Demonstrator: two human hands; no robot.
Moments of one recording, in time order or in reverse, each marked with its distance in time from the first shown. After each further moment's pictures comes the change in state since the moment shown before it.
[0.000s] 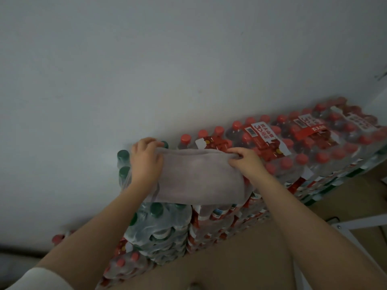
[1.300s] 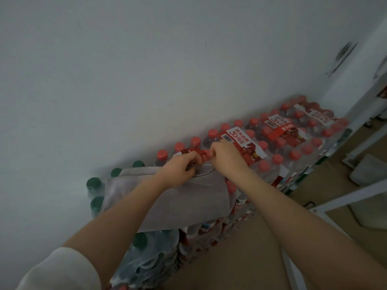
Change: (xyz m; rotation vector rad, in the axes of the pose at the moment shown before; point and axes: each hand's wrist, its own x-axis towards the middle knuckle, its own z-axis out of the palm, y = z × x) left_hand 0.042 0.081 0.050 -0.245 -0.695 0.517; right_hand 0.015 -0.039 -0.012 -0.592 0.141 -0.226
